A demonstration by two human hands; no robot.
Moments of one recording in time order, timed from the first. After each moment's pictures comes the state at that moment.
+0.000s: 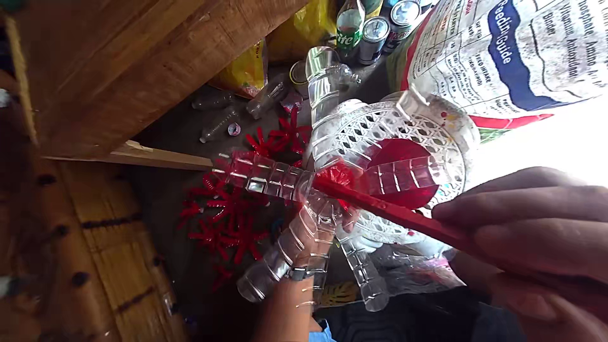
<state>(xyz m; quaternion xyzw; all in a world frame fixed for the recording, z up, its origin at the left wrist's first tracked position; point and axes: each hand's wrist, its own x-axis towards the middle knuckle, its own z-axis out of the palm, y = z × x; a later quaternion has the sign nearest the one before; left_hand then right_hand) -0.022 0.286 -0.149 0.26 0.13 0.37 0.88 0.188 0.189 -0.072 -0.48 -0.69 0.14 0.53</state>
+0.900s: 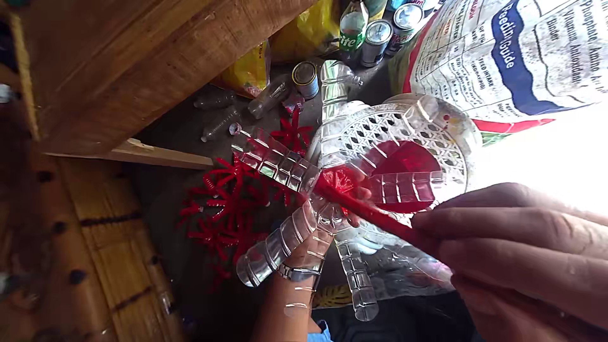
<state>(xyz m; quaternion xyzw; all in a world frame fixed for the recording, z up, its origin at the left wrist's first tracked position) -0.029 0.285 -0.150 0.23 0.14 0.37 0.89 0.181 0.197 -0.075 -0.44 -0.73 0.11 0.51</state>
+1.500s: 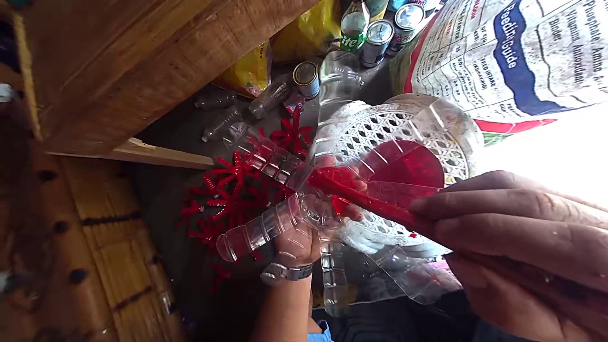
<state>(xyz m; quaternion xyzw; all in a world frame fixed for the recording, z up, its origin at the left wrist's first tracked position) -0.030 0.289 -0.149 0.20 0.10 0.42 0.88 0.180 0.199 -0.080 -0.47 -0.71 0.12 0.51</state>
